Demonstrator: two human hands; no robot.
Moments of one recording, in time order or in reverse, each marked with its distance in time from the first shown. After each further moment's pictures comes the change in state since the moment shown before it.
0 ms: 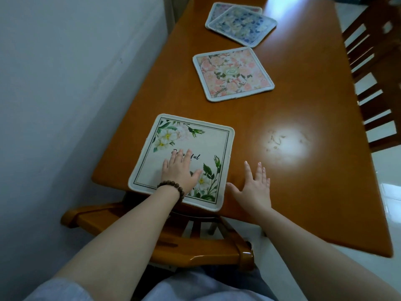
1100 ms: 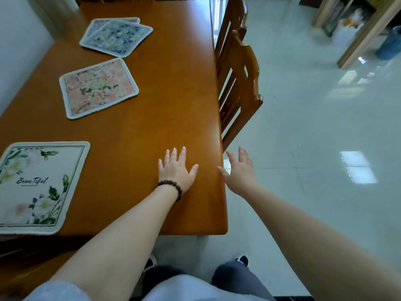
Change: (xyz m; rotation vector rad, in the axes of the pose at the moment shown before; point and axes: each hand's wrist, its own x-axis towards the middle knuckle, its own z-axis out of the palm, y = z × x) left_hand -0.013 0.468 0.078 0.063 -0.037 0.084; right_hand 0.026 0.393 -0.177 0.109 0.059 0.072
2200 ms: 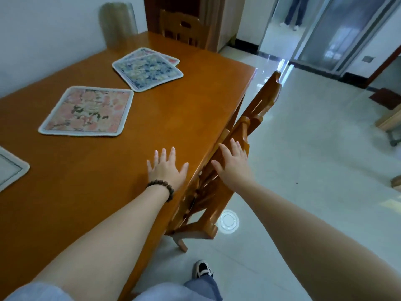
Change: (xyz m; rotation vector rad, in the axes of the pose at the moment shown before) left_hand 0.280 0.144 -0.076 -0.227 0.216 -0.400; right_hand 0.365 0.013 -0.190 -0.137 -0.001 -0.526
